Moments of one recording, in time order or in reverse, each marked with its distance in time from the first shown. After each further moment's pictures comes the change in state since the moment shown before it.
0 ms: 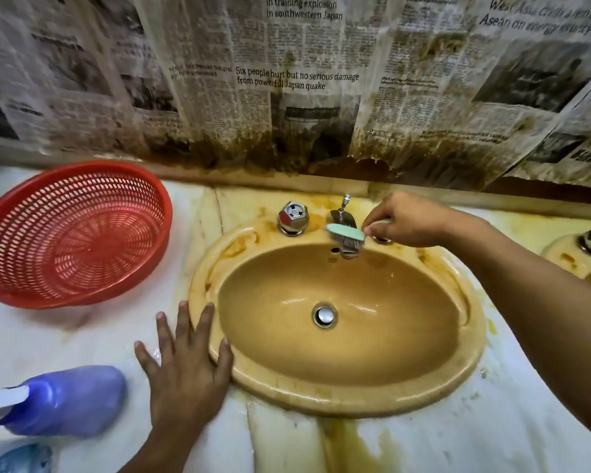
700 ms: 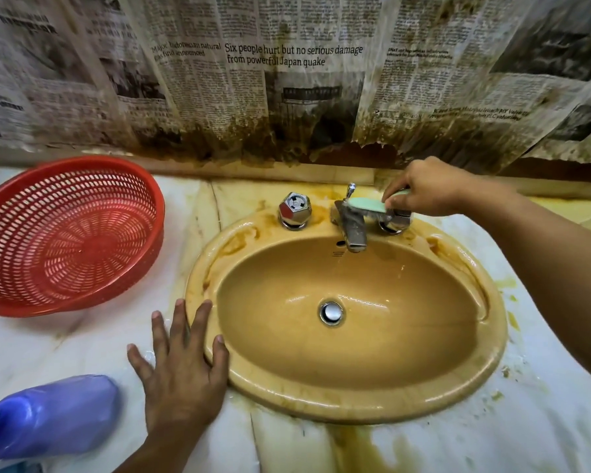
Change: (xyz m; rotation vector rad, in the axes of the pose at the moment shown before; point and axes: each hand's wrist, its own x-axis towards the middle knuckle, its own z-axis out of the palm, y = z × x) left_hand 0.008 0.001 -0.005 -0.039 0.000 -0.033; right_hand 0.033 0.041 -0.008 -0.108 0.060 -0.008
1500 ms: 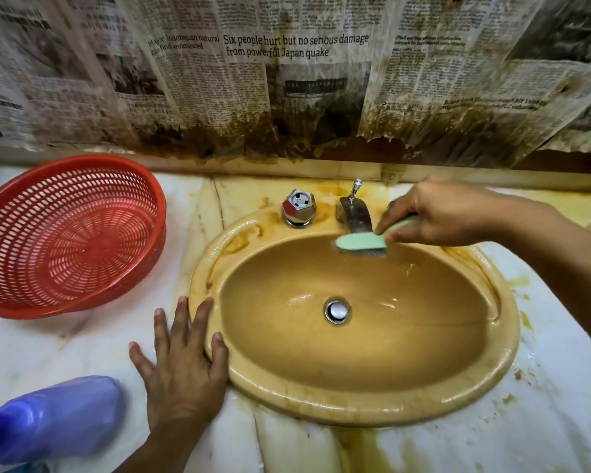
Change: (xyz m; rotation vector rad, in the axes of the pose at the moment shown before) left_hand 0.008 -0.001 0.000 0.001 0.022 -0.017; right_hand -0.035 -0.013 0.005 0.054 -0.108 -0.248
